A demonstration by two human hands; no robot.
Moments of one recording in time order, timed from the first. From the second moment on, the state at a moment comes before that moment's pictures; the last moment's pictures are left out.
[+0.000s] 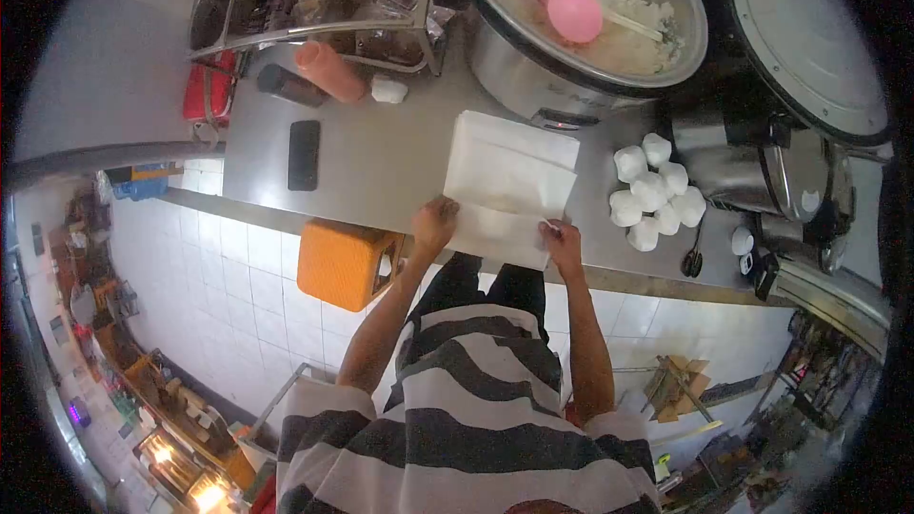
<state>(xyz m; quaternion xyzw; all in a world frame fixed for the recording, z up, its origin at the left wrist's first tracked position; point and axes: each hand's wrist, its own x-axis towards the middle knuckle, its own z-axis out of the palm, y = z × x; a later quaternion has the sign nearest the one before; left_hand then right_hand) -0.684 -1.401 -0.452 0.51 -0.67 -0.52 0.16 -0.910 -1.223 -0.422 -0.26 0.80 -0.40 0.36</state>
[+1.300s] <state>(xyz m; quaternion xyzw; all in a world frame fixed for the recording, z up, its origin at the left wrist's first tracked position) -0.694 -1.322 -0.426 0.16 -0.91 -0.30 -0.24 -0.863 -1.272 -0.360 -0.65 0.67 -0.27 0.25</state>
